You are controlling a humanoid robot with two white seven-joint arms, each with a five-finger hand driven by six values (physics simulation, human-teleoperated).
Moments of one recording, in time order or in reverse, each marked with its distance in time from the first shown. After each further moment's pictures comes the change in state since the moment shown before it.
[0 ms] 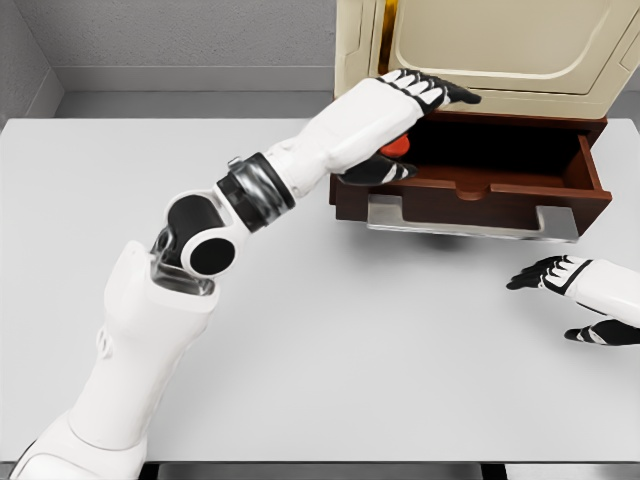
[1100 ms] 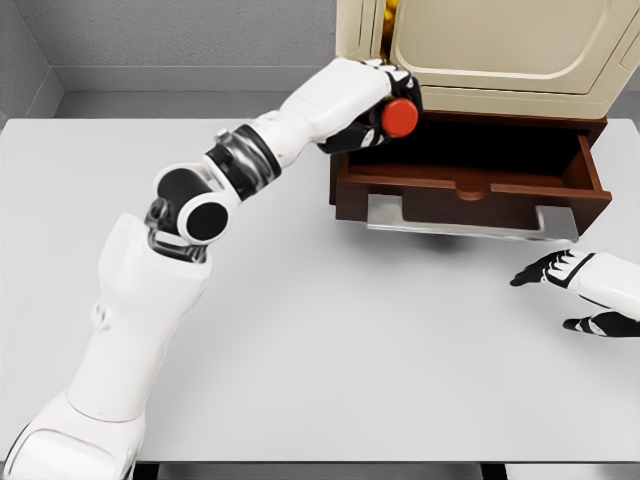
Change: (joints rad) left arm -0.066 -0.007 0.050 0.139 -0.103 0.012 -0.014; right arm -0.011 0.007 0.000 0.011 -0.006 0.000 0.001
